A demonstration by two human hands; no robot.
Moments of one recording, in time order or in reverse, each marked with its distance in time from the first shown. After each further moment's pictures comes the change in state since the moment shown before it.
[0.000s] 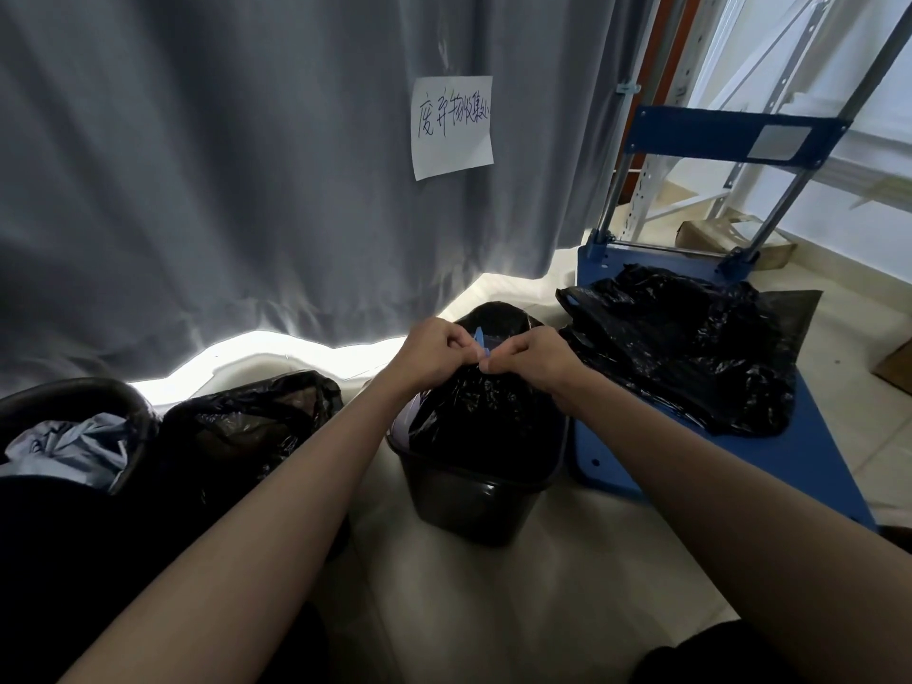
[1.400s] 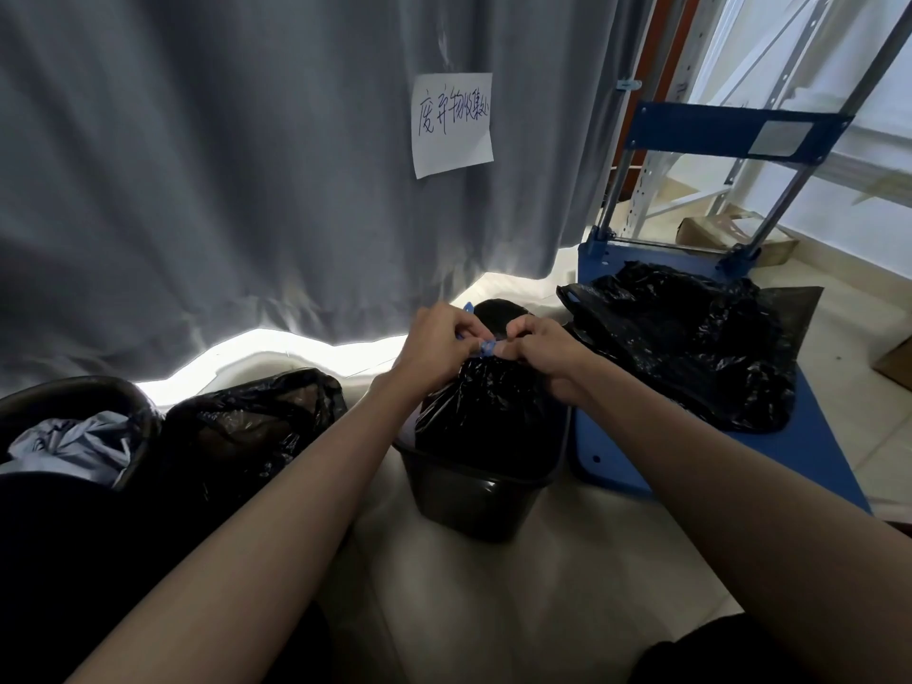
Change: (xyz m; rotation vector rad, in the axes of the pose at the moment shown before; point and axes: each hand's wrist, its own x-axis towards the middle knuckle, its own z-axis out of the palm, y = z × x) left_hand 0.004 0.006 0.004 0.096 0.111 0.137; right_hand 0.008 -0.006 -0.003 0.289 -0.030 0.136
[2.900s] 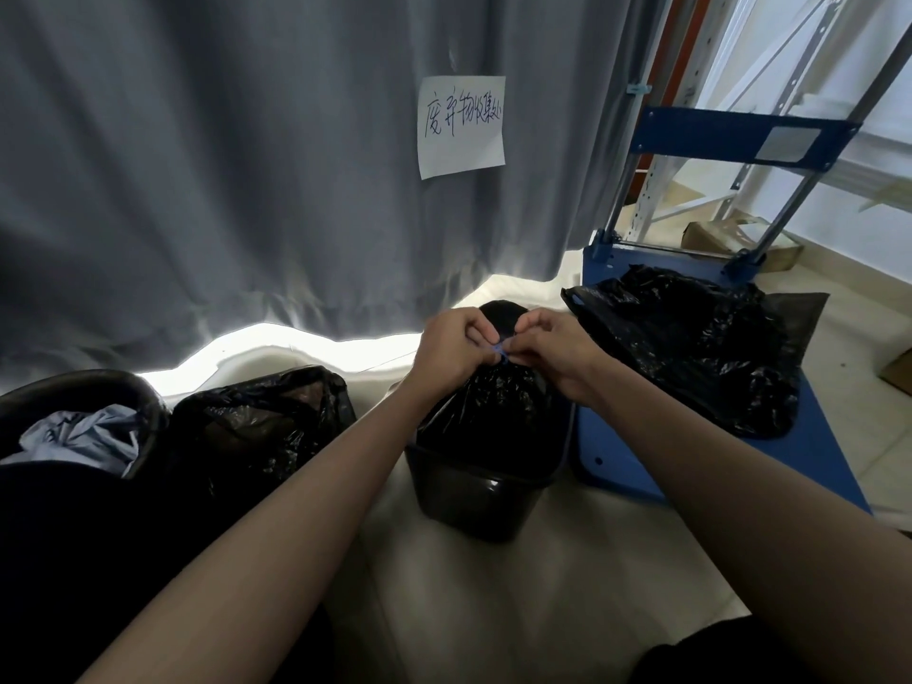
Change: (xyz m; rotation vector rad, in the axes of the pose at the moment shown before) left_hand -0.016 0.021 0.003 -0.112 0.034 -0.129; right_hand 0.001 0.000 -0.006 0.186 0.021 -0.062
